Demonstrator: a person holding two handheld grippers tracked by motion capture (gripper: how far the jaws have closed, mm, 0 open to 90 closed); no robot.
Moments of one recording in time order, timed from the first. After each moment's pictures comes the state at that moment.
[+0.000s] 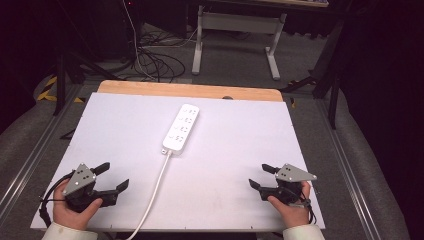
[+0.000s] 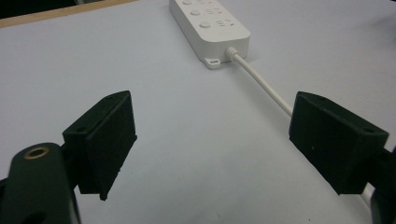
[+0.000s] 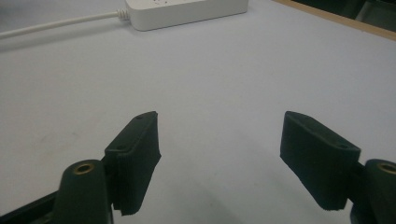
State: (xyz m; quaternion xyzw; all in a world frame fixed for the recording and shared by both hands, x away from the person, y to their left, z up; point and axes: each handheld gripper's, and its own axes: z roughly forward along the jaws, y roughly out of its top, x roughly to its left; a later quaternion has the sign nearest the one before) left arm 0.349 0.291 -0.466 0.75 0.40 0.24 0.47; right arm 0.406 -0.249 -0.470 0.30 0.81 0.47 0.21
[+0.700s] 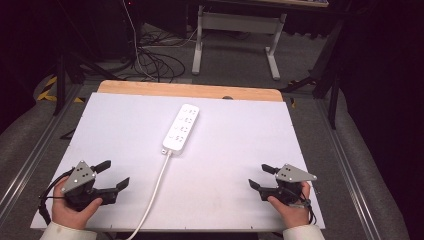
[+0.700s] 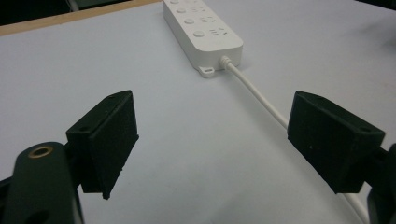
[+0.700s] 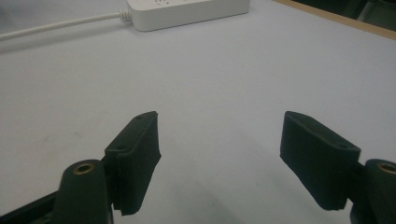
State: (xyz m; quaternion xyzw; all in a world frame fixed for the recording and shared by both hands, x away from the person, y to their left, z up) left arm 0.350 0.290 -0.456 0.75 0.39 0.23 0.48; right arm 0.405 -0.249 -0.471 0.30 0.81 0.47 0.20
